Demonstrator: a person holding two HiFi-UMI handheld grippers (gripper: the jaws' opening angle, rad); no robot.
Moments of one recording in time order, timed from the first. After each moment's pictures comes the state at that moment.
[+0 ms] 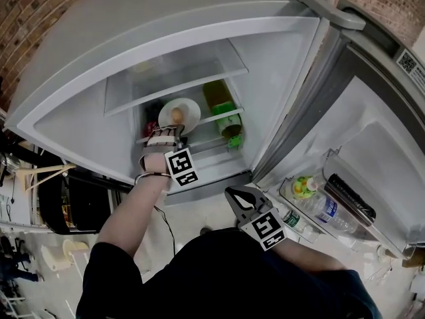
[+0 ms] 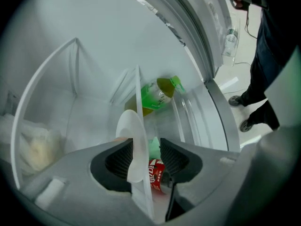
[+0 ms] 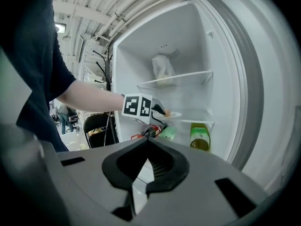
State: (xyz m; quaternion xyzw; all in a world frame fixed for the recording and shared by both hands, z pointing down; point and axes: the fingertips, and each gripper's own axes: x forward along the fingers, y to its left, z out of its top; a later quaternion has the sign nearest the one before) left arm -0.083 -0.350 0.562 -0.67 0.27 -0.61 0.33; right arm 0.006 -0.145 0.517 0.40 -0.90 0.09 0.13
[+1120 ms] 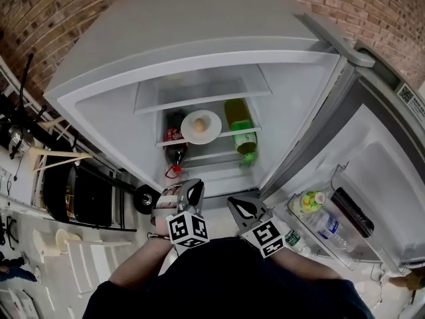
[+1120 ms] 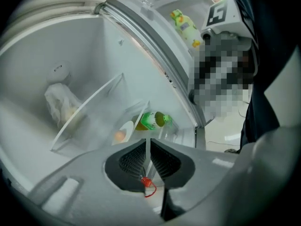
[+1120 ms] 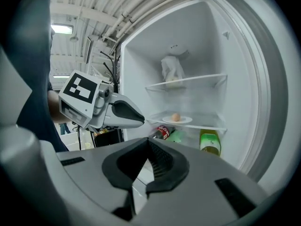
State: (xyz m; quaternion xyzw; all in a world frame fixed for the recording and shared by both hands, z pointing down) left arm -0.088 -0.194 0.504 -0.78 0.39 -0.44 0.22; right arm -0.023 -0.145 0.505 0.37 -0.92 0.07 0.12
